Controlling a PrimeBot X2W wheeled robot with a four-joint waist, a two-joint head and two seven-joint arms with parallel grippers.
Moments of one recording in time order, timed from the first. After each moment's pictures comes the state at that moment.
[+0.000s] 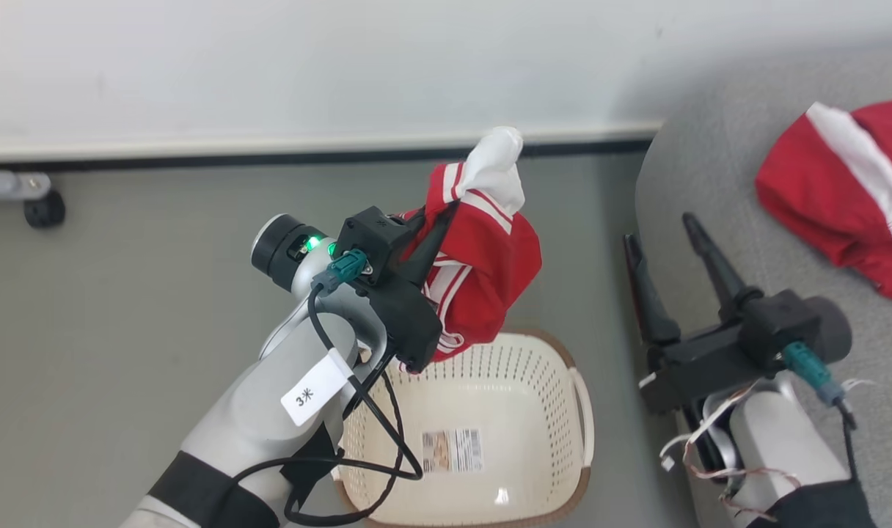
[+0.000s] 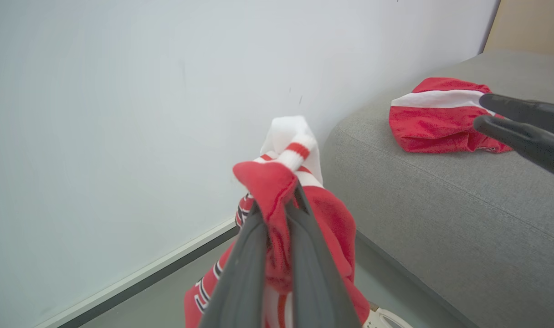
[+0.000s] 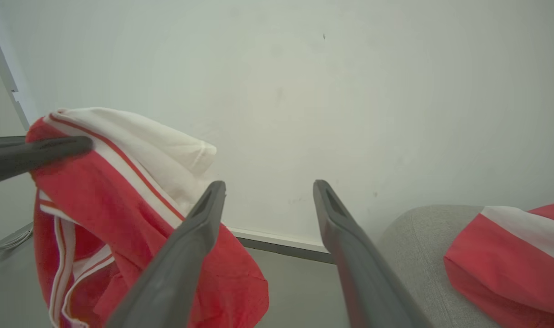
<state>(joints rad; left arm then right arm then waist) -0.84 0.04 -0.72 0.77 -0.45 -0.11 -0.25 -0.43 -0.13 0.27 0.30 0.16 0.04 -0.26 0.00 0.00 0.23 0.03</state>
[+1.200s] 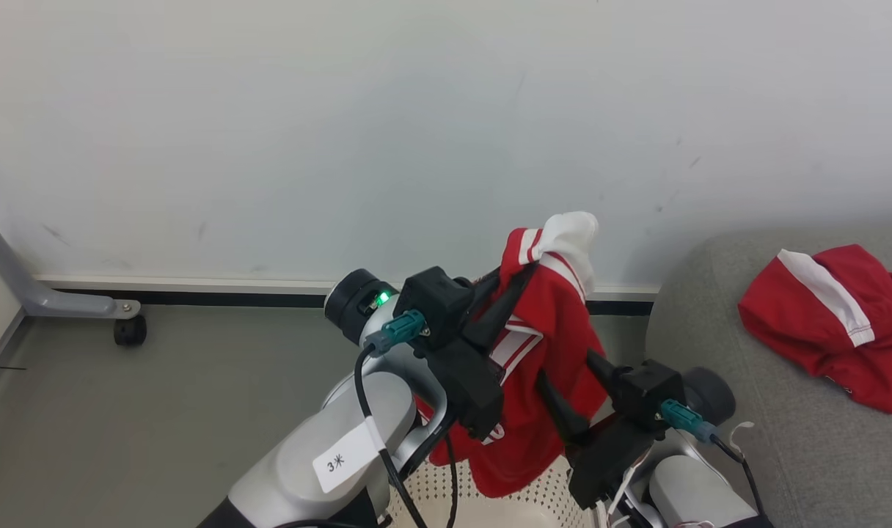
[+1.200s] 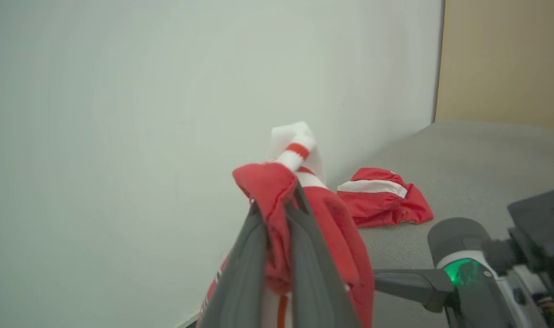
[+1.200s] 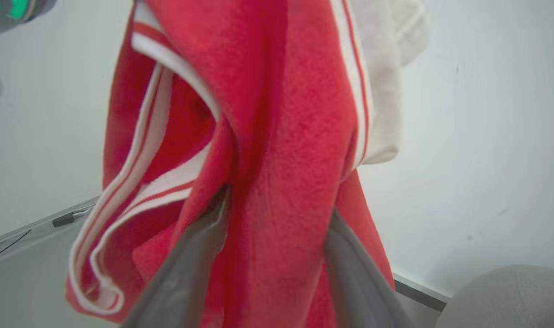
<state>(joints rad) -0.74 0.04 -0.89 0.56 -0.61 -0.05 -0.22 -0.43 -0.07 0.51 0.57 0.18 0.12 -0.26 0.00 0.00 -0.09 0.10</state>
